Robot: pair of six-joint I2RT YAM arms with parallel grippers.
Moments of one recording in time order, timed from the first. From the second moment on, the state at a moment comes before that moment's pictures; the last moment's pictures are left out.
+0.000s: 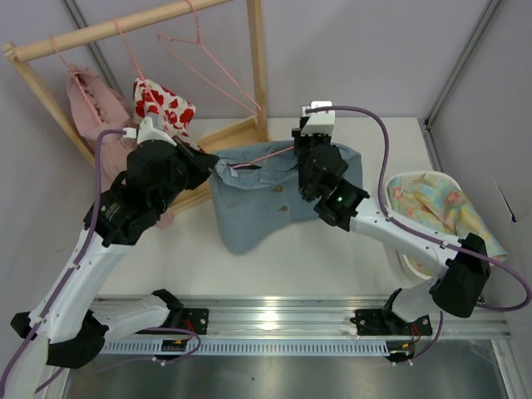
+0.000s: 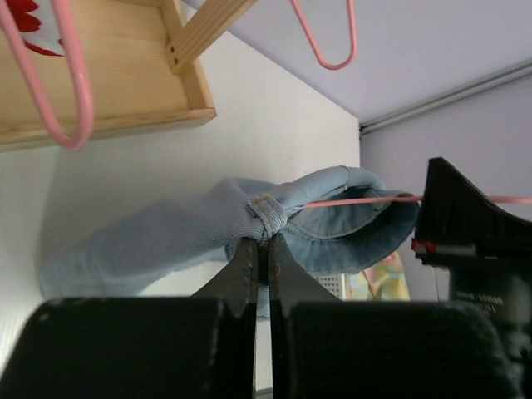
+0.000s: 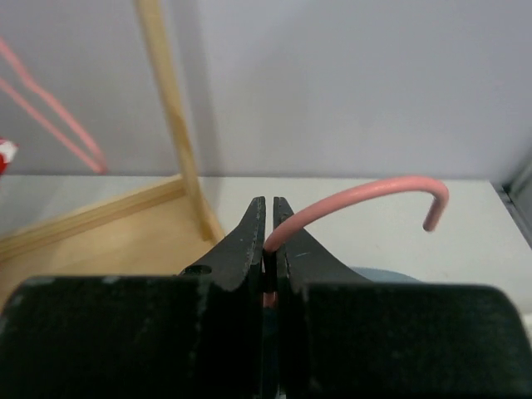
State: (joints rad) left arm -0.63 1.05 1.50 -0.81 -0.36 -0.93; right arm 0.94 1.45 1.30 0.43 0.90 -0.23
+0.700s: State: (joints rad) left arm -0.64 0.95 1.45 -0.81 -0.38 -0.92; right arm 0.73 1.17 1.09 0.30 0.73 0.20
